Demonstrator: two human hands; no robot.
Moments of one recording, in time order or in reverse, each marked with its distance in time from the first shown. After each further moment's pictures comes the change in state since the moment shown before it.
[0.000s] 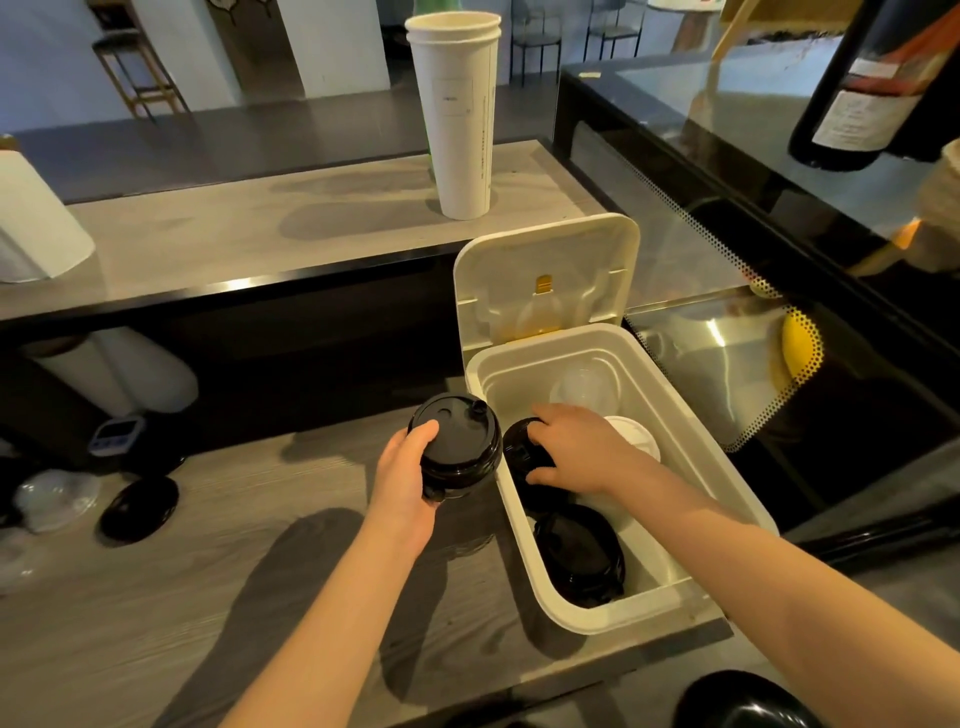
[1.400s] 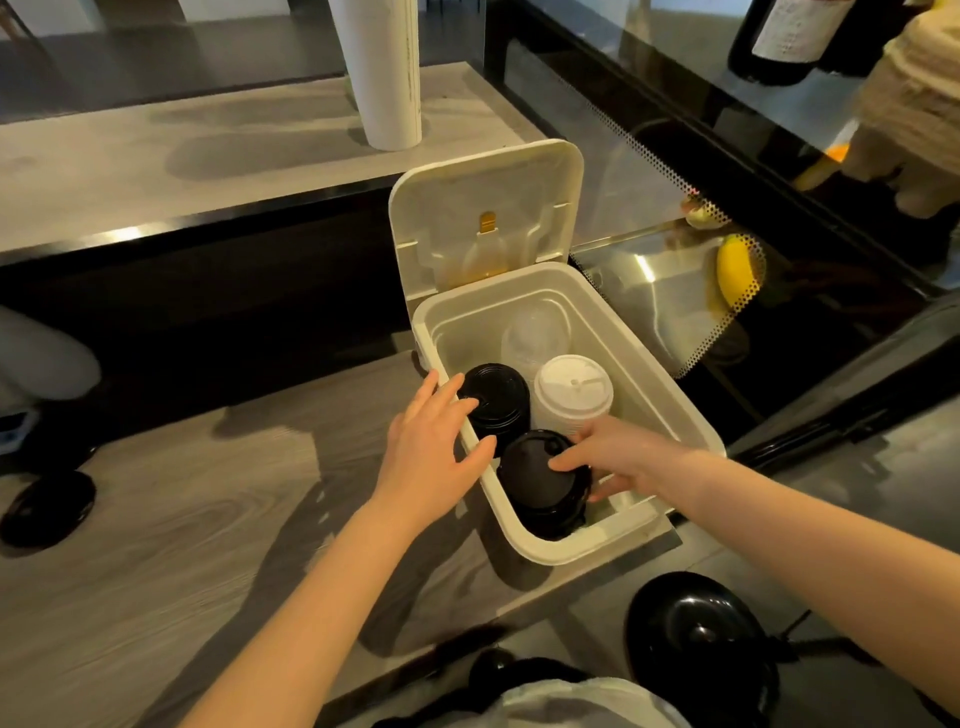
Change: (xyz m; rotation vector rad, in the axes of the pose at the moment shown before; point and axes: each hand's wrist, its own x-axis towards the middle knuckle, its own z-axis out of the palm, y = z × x) left_hand -0.005 -0.030 0.005 1.494 -0.437 0.641; right_hand -0.082 -0.012 -0.002 1.273 -0.349 0.940
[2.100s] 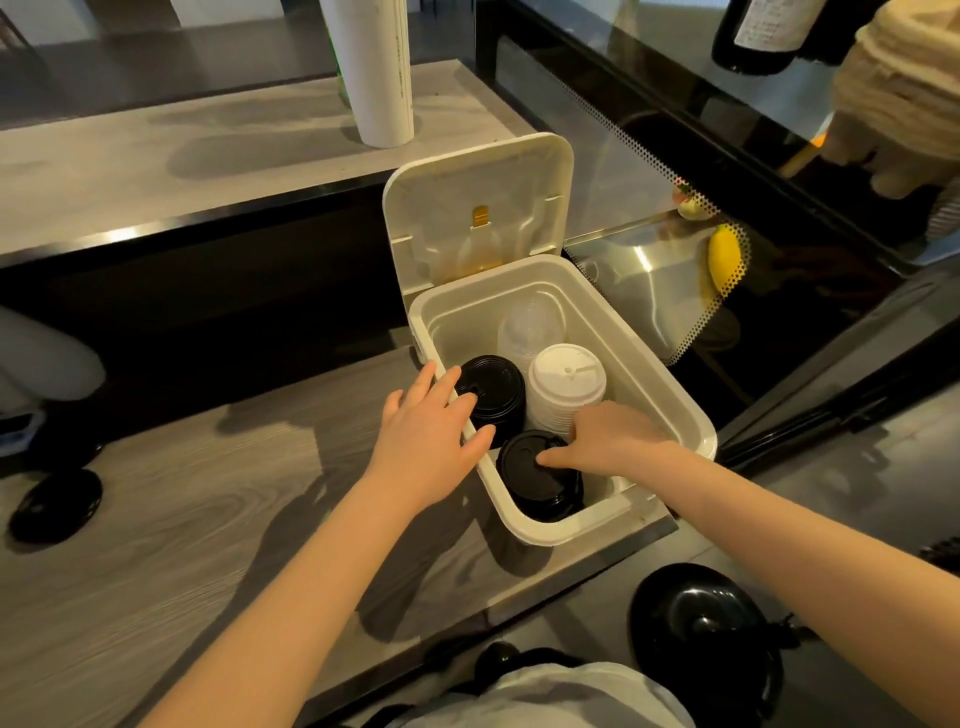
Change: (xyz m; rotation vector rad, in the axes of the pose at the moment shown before) left_hand 0.000 0.010 -0.012 0.368 -0.135 0.034; right_hand -0.015 -0.008 0.006 -0.972 0.272 -0.133
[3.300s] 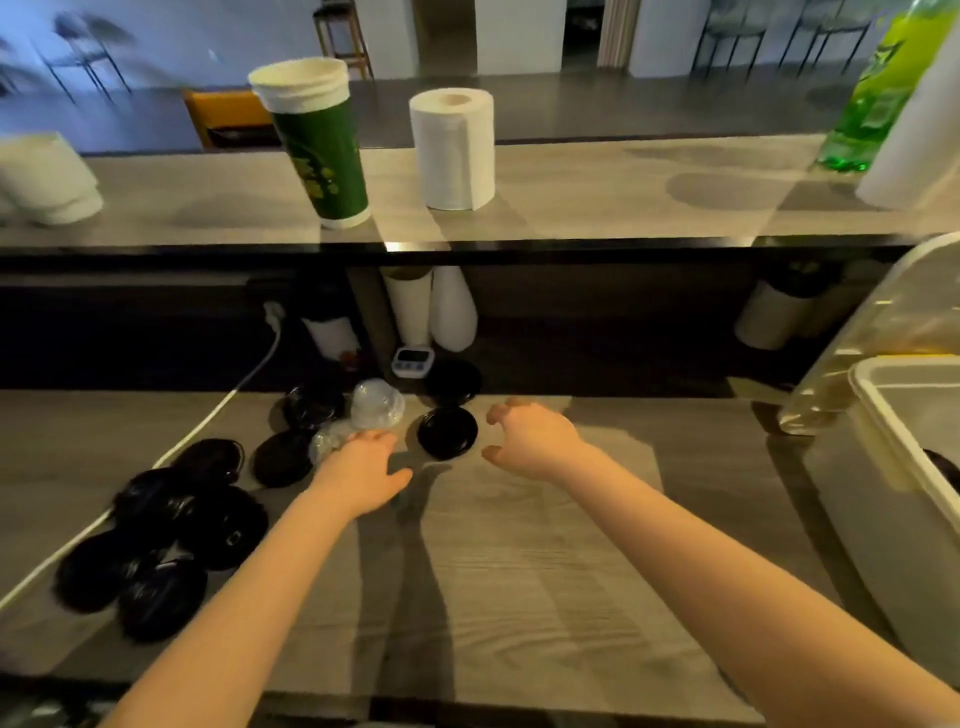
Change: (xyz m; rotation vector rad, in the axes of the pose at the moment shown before) left_hand -0.237 -0.416 -0.012 -0.111 -0.100 -0.652; right_hand -0.003 -0.468 0.052 -0.060 0.062 -0.682
